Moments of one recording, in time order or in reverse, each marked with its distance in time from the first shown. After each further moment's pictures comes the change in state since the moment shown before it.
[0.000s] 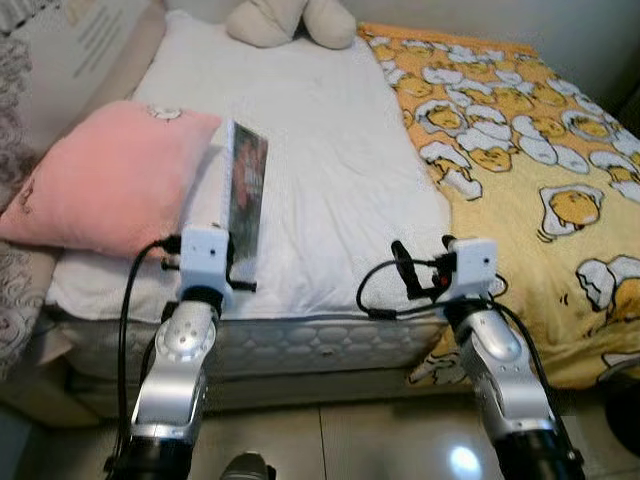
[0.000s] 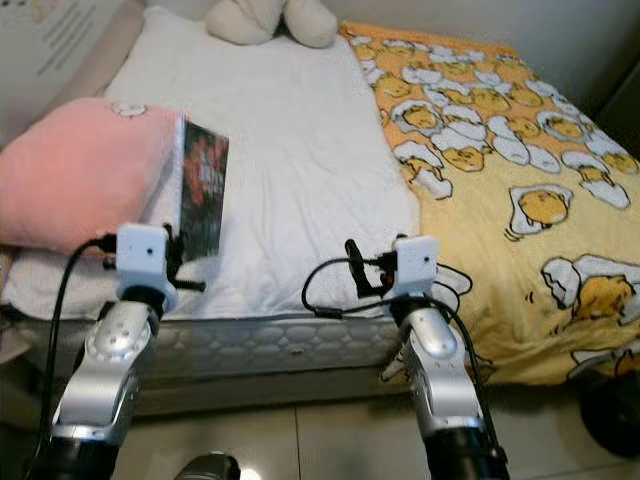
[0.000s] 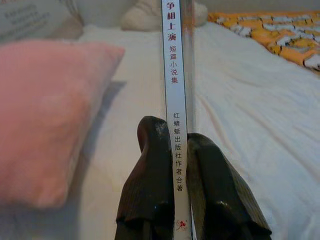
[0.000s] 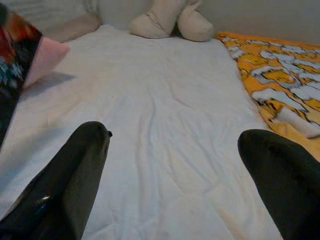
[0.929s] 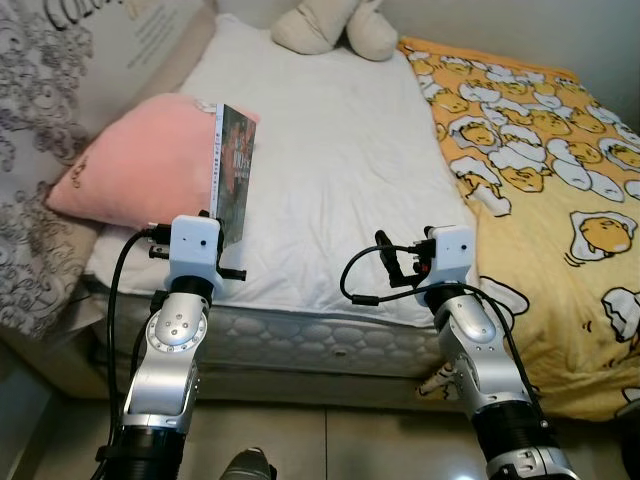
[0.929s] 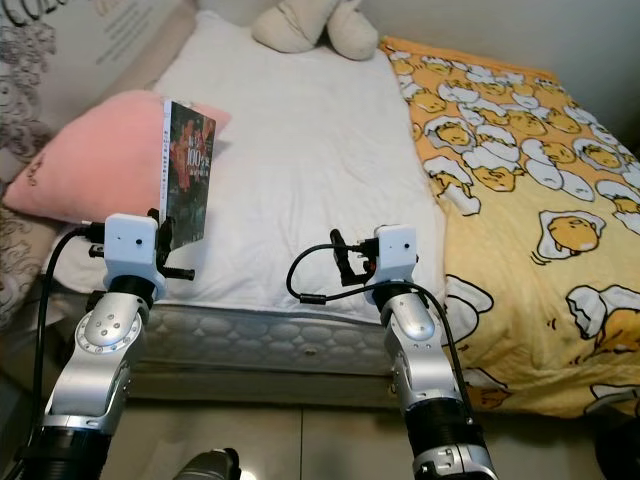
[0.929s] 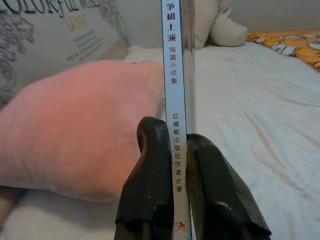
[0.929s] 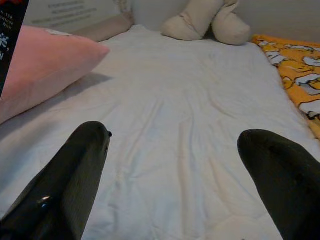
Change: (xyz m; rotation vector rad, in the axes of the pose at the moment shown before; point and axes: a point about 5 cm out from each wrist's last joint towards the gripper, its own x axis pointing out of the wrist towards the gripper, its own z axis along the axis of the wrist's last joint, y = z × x) left arm 0.007 0.014 0.013 0.070 -0.085 0.066; right arm 0.020 0.012 -0.006 0.023 0.015 0.019
